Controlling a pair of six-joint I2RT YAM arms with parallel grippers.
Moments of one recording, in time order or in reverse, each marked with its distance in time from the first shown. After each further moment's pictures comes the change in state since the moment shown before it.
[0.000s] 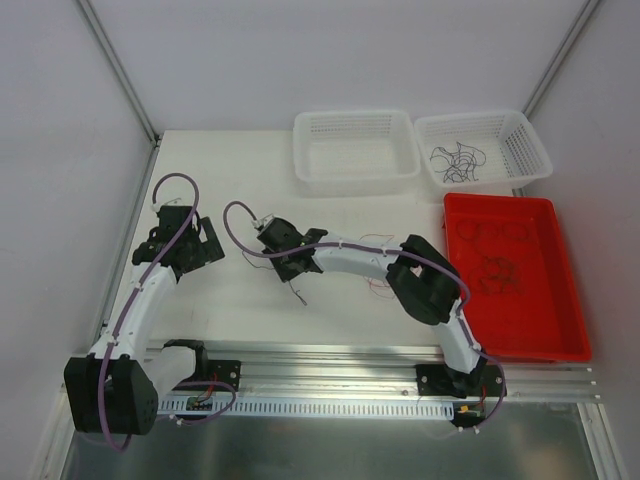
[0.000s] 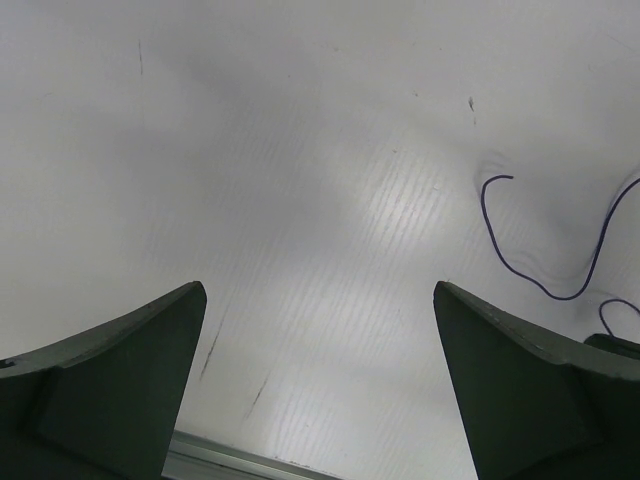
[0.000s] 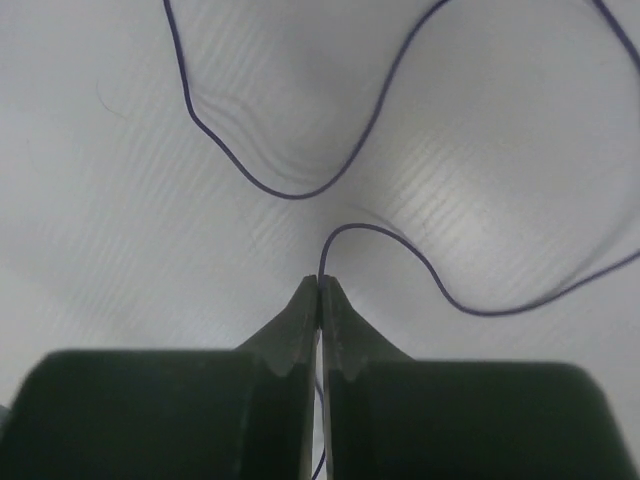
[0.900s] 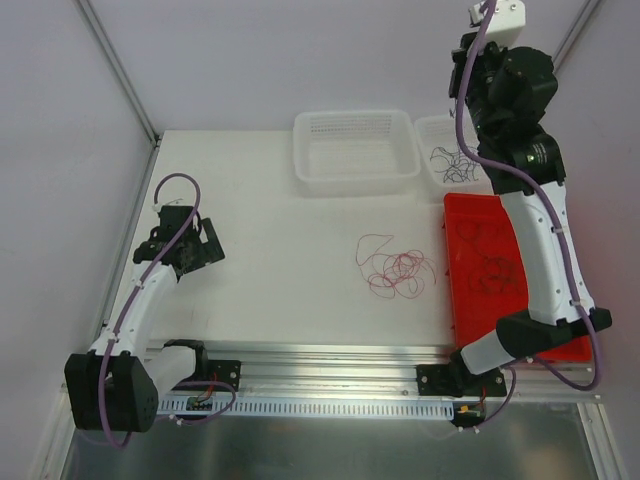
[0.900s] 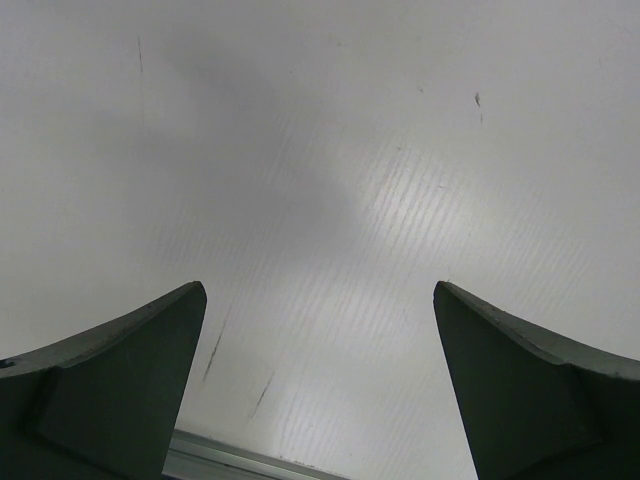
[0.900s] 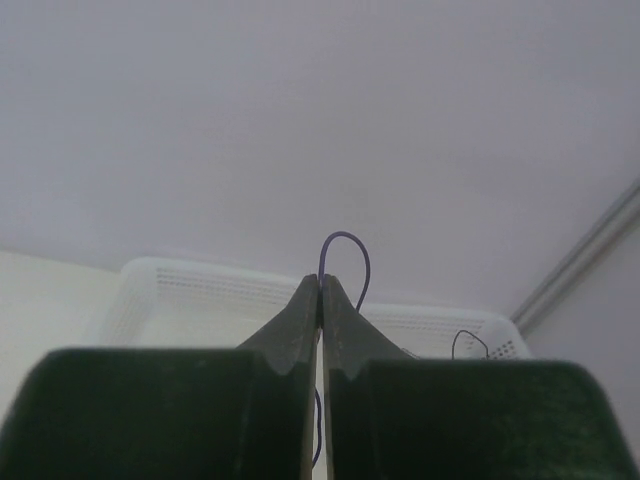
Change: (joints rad) left arm 0.000 0.007 -0.002 0.002 0.000 0.011; right arm -0.634 -0.630 0.498 -0.011 0.129 -0.550
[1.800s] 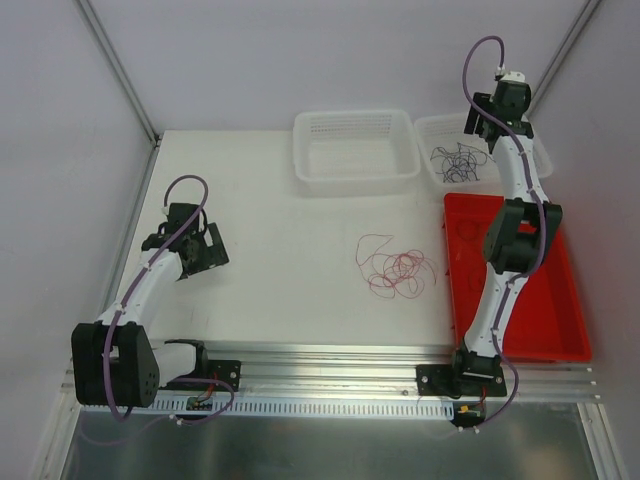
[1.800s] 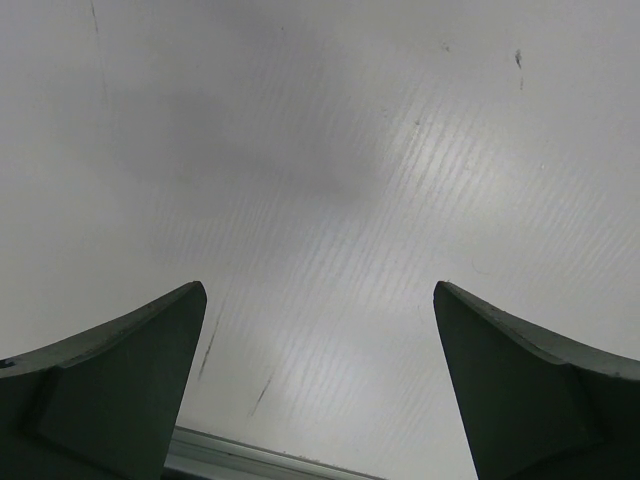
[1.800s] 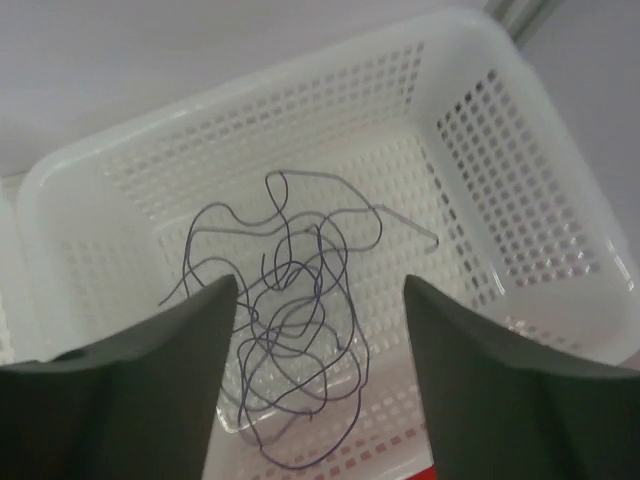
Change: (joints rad) left arm 0.000 0.133 -0.002 0.005 0.018 0.008; right arm -0.534 0.659 0.008 0.093 -0.116 0.185
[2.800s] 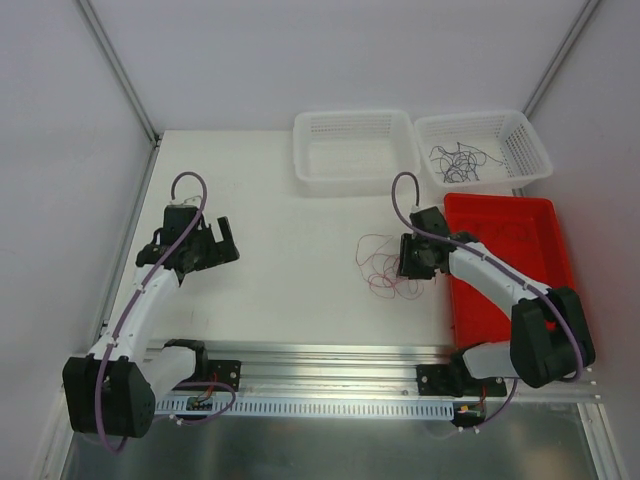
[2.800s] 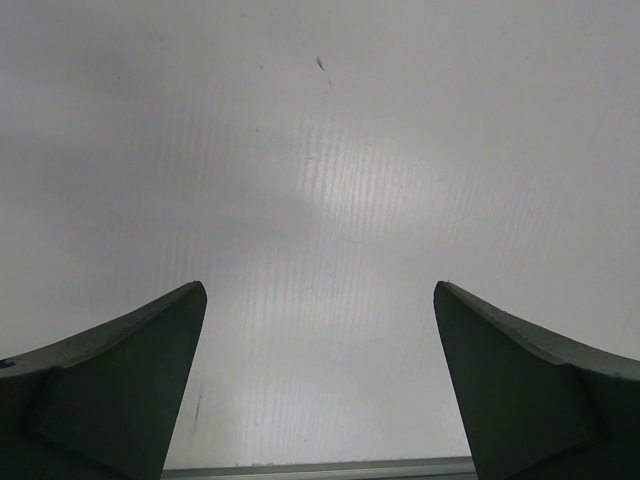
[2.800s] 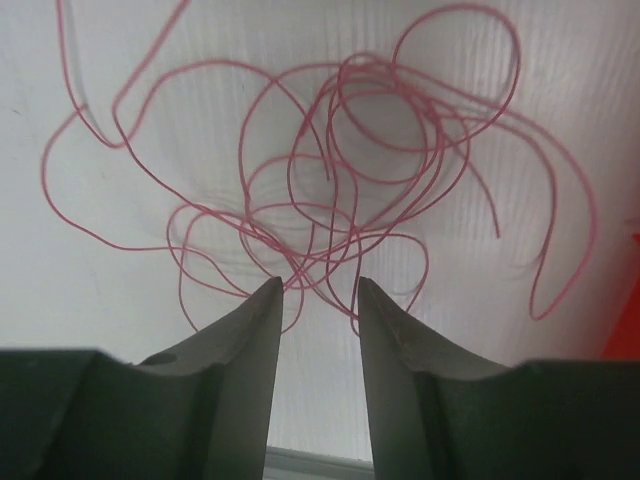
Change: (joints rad) left arm -0.040 -0.152 -0.019 0.067 0.222 0.034; right arm 0.481 -0.814 -1.280 -0.171 -0.153 0.435
